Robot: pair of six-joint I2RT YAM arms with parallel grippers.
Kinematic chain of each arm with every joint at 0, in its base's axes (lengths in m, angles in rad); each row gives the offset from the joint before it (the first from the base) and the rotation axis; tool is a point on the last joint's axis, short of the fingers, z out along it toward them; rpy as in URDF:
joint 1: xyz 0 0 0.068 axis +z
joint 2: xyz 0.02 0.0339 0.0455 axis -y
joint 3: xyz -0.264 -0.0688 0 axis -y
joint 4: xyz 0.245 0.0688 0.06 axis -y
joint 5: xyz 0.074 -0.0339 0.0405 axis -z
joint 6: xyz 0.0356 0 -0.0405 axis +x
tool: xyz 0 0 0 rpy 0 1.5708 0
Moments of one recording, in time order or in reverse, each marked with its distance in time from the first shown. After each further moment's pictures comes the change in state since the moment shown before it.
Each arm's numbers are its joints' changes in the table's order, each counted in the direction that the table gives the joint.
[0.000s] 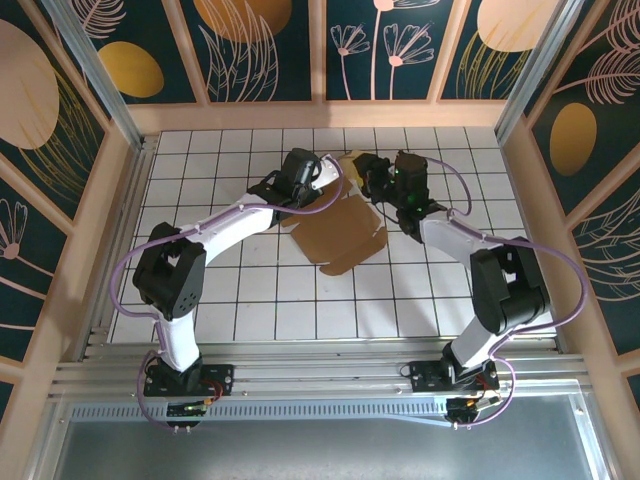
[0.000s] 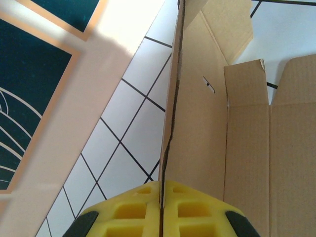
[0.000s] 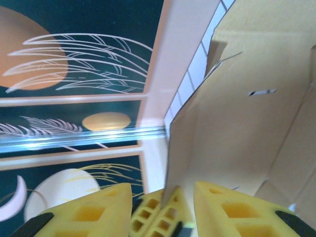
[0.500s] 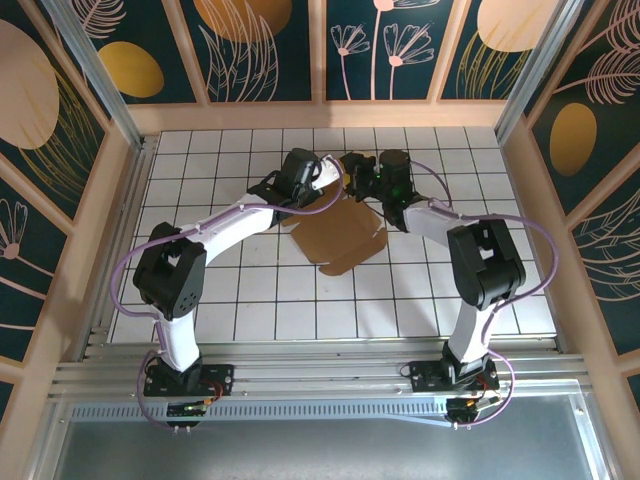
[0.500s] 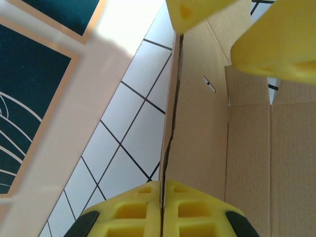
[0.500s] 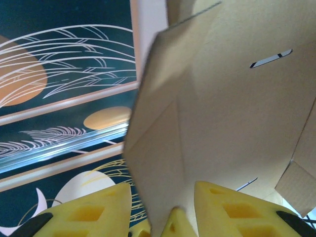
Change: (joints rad) left arm 0.000 -0.001 0.000 0.006 0.007 0.014; right arm 0.024 -0.202 0.124 0.038 -0.072 0.177
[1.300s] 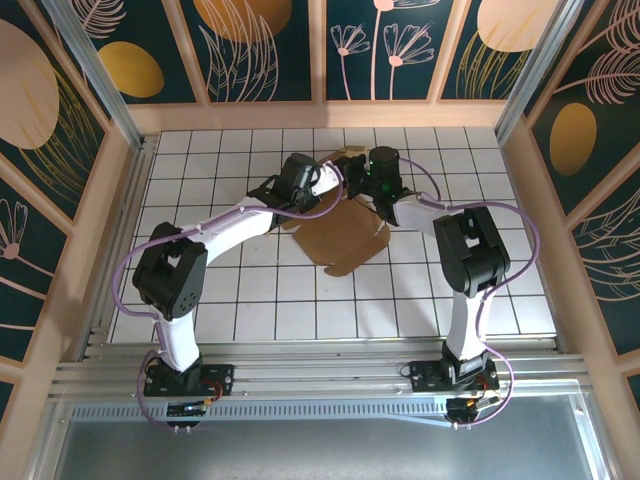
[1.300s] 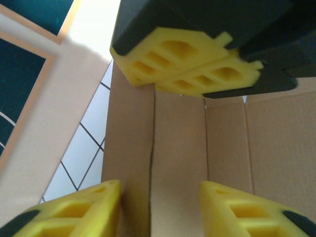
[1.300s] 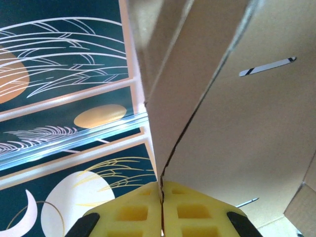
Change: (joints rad) left arm 0.005 0.012 -0.051 0.018 0.083 -0.021; right arm 0.015 -0.115 0.100 0.006 -0.018 -0.007
